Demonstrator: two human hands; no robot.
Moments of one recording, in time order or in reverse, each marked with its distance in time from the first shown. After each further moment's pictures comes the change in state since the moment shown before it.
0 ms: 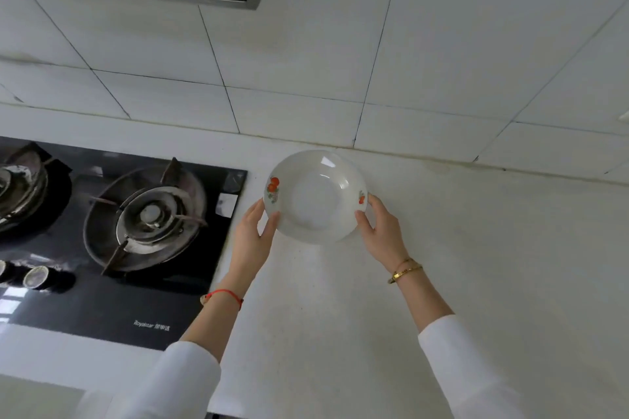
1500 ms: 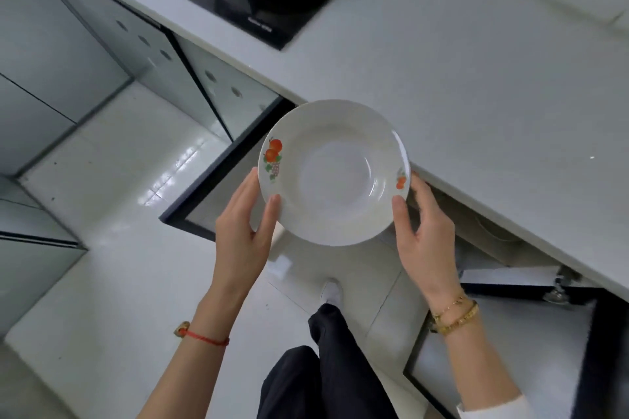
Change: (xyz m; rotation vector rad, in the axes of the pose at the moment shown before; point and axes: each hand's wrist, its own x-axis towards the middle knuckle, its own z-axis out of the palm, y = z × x) left_hand -0.560 0.030 -0.013 -0.043 0.392 -0.141; right_hand -0.464 0.053 -0.047 0.059 -0.268 -0.241
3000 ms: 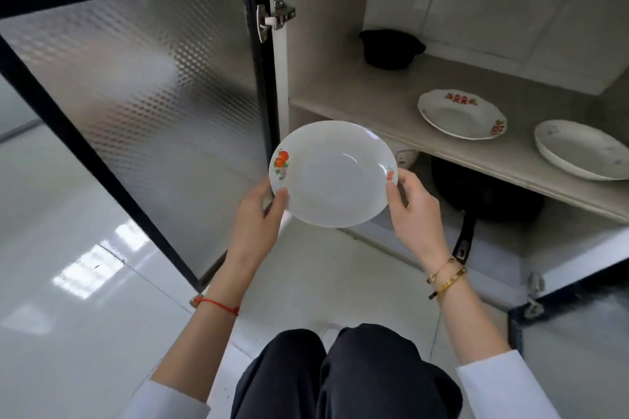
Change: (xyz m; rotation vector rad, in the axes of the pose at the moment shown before) left_hand -0.088 -0.376 0.212 -0.055 -0.003 0.135; right_hand -0.046 0.372 0.235 -0.032 0.216 -0.151
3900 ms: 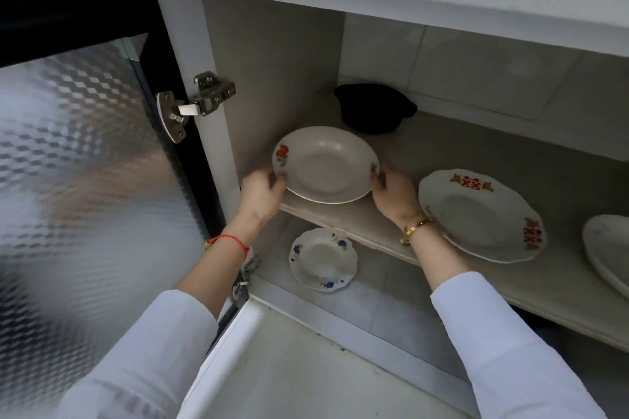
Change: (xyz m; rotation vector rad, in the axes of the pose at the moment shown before) left_hand 0.334 -0.050 0.136 0.154 -0.146 -0.066; right_hand 0.334 0.108 0.055 -0.253 -0.084 0.146
